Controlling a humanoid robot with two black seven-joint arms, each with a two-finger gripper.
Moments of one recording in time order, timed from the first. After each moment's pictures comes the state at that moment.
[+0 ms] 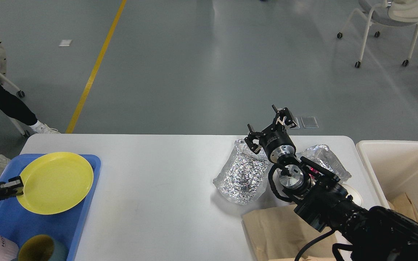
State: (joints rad) left arm -1.53 0.75 1.48 -1.25 0.03 0.03 -0.34; right arm 0.76 0.11 0.61 0.36 0.22 0.20 0.36
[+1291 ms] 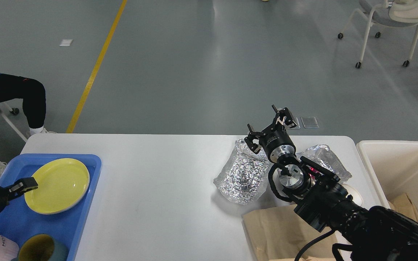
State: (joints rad) left arm -1.21 0.72 1.21 -0.96 -0.04 0.02 -0.29; right arm 0.76 0.11 0.61 0.36 0.22 0.20 0.36
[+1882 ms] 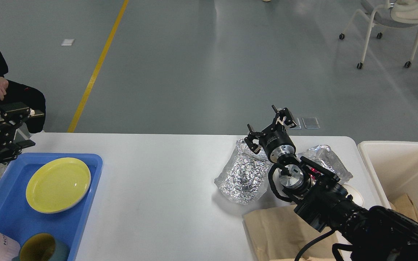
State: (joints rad) left arm -1.29 1.01 0.51 -0.98 -0.04 -0.46 -0.29; right arm 0.76 0.11 0.61 0.36 0.22 0.20 0.36
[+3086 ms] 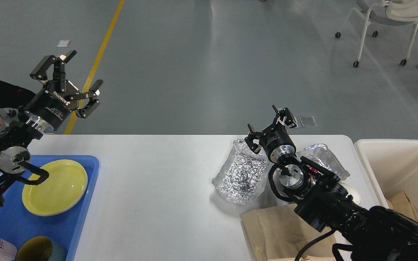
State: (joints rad) left arm -0.77 0.56 -0.51 -0.74 -0.12 -0.55 -0.50; right arm 0.76 0.11 0.61 0.36 0.22 0.20 0.36
